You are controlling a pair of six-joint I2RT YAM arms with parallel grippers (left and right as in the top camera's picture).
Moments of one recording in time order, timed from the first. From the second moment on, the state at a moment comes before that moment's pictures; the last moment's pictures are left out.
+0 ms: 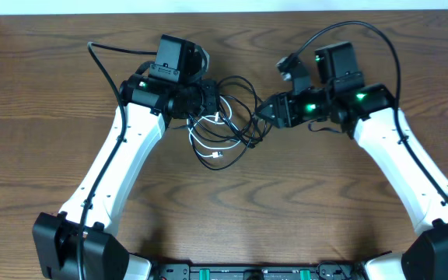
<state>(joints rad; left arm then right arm) -0.31 1.61 1.44 -0.87 0.31 -0.43 0.34 1.60 1.32 -0.68 -0.66 0.15</state>
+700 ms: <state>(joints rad) -0.31 1.61 1.44 -0.94 0.45 -0.51 0.49 1.82 1.32 -0.42 -0.57 0.23</state>
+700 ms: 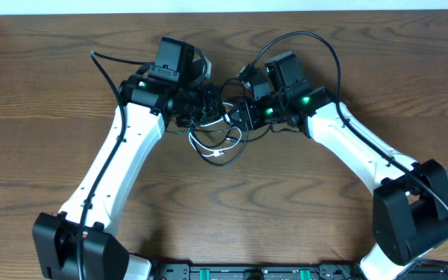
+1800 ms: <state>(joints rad) -0.22 1.78 1.41 -0.91 0.05 -0.08 0.38 1.82 1.32 -0.55 -0.50 0.27</state>
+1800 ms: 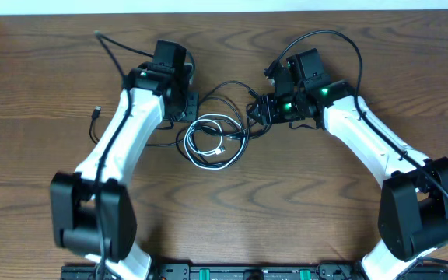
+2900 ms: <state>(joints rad) -0.22 1.45 1.64 -0.87 0.23 -0.02 0.41 1.82 1.32 -0.57 -0.45 0.27</state>
